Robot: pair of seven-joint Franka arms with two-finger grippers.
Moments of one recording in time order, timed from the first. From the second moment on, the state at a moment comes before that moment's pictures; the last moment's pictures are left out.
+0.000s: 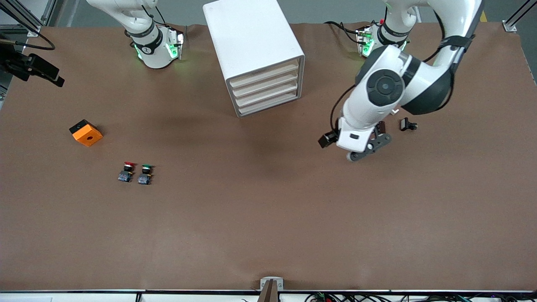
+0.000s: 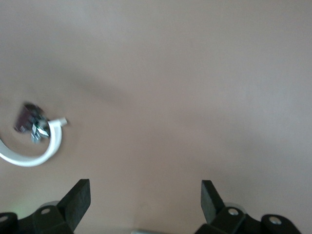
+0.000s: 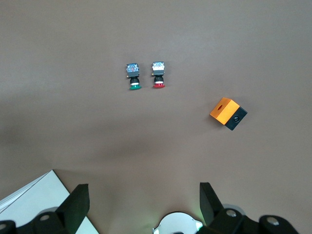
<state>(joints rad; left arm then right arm) 0.01 0.32 -0.54 -1.68 0.10 1.89 -1.07 -0.05 -0.17 0.00 -1.67 0.02 1.42 0.15</state>
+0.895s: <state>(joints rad) 0.17 0.22 -0.49 -1.54 0.27 1.76 -0.70 -0.06 -0.17 0.00 -1.66 0.02 1.42 0.15</state>
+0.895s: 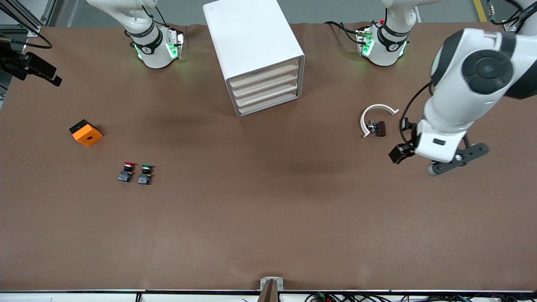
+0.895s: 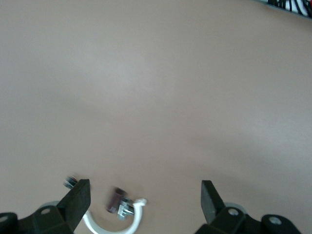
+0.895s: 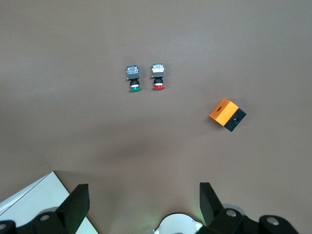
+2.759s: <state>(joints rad) 0.03 -0.17 -0.12 -1.70 0.01 1.55 -0.10 -0.06 -0.17 0.01 -1.65 0.02 1.42 0.15</state>
